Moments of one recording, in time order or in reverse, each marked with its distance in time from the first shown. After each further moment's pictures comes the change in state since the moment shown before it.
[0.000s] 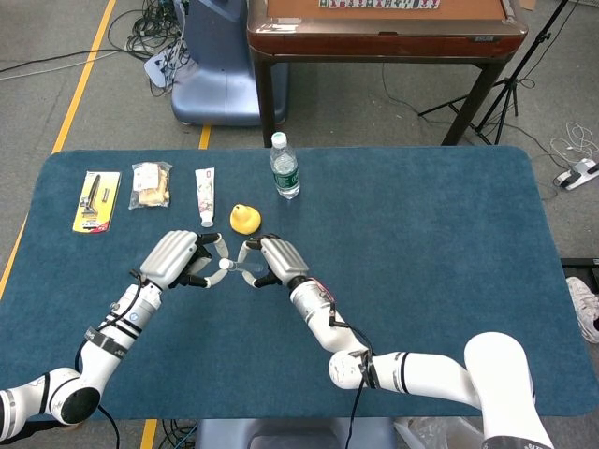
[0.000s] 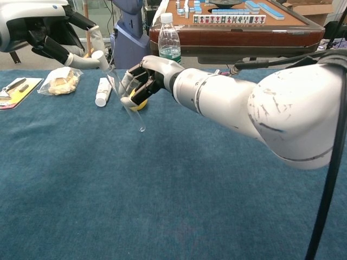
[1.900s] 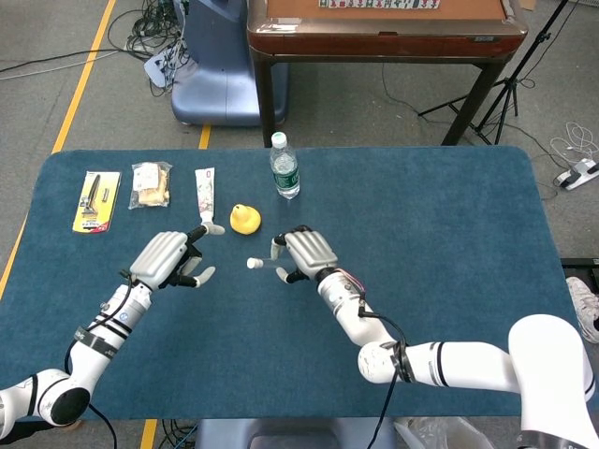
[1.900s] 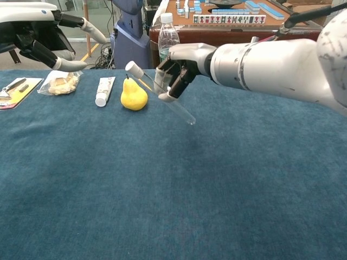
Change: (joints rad) left arm 0.017 0.040 0.019 0.012 0.002 -0.012 -0.023; right arm 0.034 0.283 -0.103 -0.261 0.251 0.058 -0.358
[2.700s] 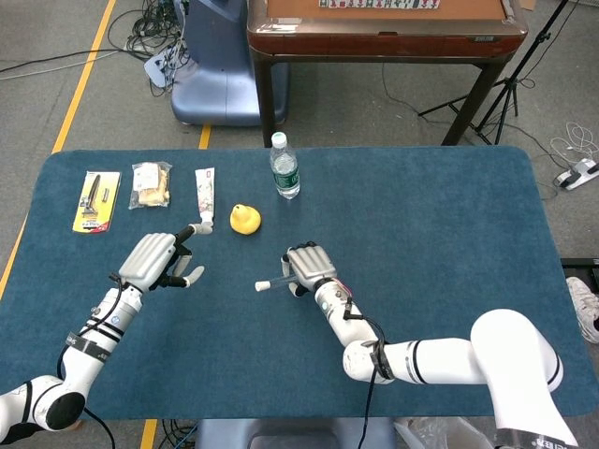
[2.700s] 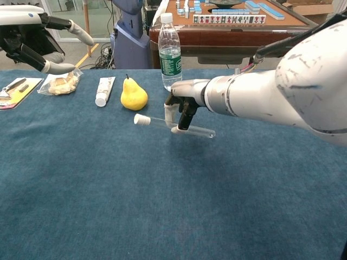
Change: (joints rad) left arm 0.033 0.001 0.015 0.002 0.003 0.039 0.026; right arm 0.116 -0.093 -0.110 0.124 0.201 -0.006 -0.157
